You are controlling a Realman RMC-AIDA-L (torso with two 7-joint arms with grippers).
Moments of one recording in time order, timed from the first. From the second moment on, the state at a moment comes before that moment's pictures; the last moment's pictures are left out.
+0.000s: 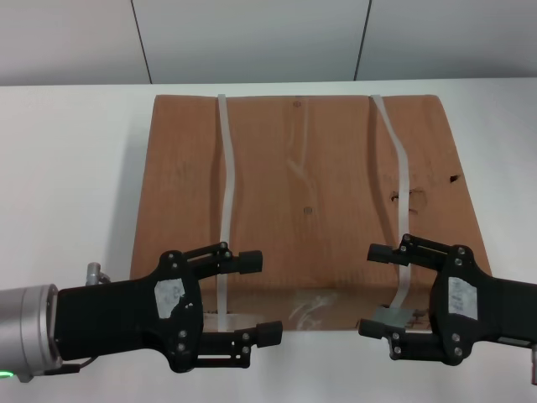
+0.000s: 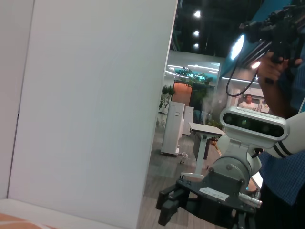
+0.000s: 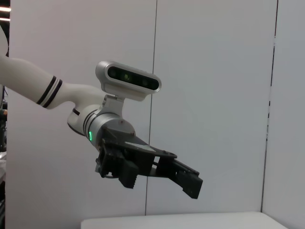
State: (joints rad) left arm -0.13 -2.02 1.52 0.98 1.29 1.54 -1.28; right arm 0.24 2.07 -0.99 -0.60 -1.63 -1.77 0.80
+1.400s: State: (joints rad) left arm -0.38 -1.96 1.32 0.59 1.31 1.29 -1.96; right arm 0.28 2.07 -0.79 -0.50 -1.58 -1.38 1.43
